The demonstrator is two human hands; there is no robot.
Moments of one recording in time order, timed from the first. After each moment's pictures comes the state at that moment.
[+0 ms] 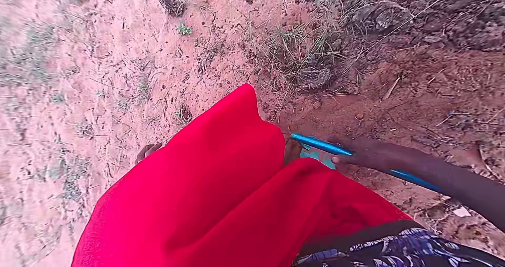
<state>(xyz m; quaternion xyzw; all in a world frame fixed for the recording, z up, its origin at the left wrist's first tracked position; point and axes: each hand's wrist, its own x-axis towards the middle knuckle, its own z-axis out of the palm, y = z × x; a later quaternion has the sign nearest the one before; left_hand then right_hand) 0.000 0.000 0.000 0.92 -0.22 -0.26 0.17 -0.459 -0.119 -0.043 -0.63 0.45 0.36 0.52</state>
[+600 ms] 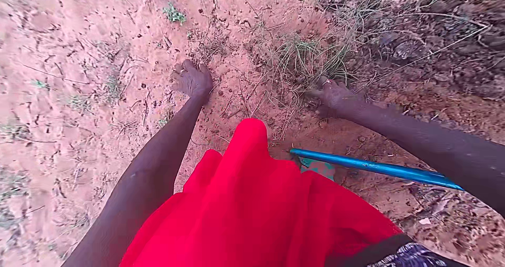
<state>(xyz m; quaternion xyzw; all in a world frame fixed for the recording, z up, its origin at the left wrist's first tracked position) 0.032 -0.260 -0.196 0.93 -0.31 -0.16 0.07 -0.379 -0.282 -0.132 -0.85 0.43 0.25 0.19</state>
